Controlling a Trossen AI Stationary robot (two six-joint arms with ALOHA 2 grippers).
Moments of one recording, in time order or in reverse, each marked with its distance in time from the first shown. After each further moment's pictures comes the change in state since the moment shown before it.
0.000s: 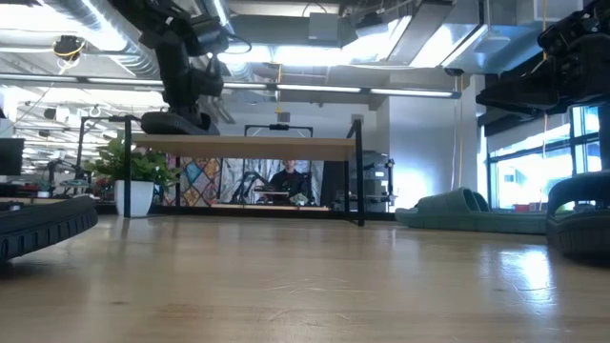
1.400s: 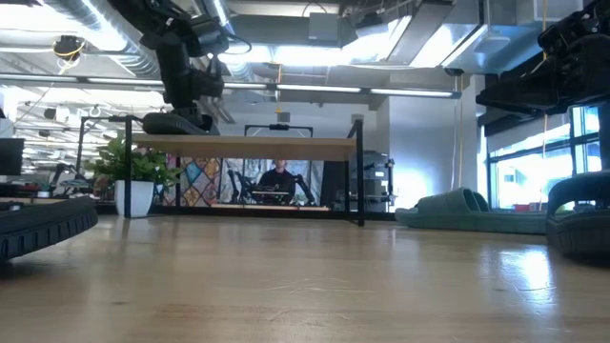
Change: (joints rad) left arm 0.000 0.002 -0.002 0.015 0.000 0.007; right arm 0.000 0.000 0.000 0.000 -0.002 -0.006
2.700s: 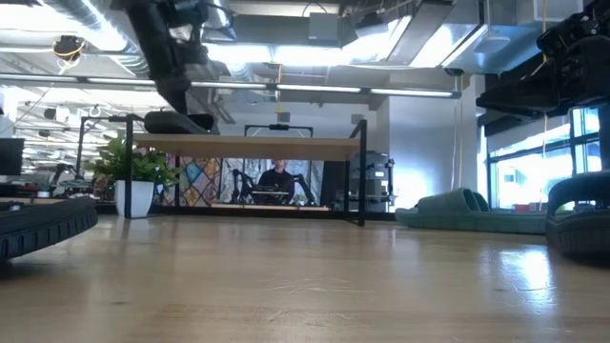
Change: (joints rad) left arm -0.013 -0.185 0.046 -0.227 0.246 -0.135; right arm 0.000 0.000 0.000 -0.017 -0.001 0.016
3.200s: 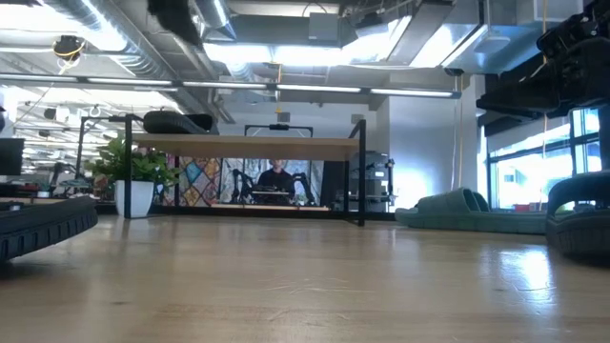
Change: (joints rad) left arm -0.212 -0.098 0.275 -0.233 0.392 -0.107; right arm 0.000 0.000 0.000 -0.009 0.000 -0.004
